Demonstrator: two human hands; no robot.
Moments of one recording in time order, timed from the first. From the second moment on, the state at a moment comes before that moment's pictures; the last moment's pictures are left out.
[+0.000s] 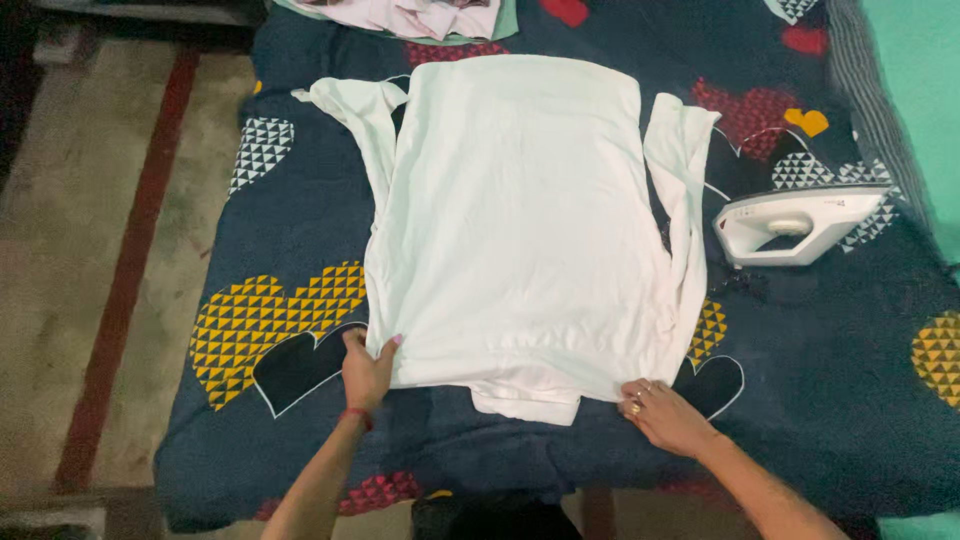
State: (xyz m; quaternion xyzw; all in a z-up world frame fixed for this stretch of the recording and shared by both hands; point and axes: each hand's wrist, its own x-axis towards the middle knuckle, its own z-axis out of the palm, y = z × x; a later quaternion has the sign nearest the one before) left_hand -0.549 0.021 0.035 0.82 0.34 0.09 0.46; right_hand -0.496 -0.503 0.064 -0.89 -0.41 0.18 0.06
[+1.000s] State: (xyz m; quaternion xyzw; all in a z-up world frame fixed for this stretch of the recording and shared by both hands) left_hand -0.496 -0.126 0.109 0.89 -0.23 -0.18 0.34; right_hand -0.438 -0.531 0.061 -0.91 -0.05 -0.23 0.35
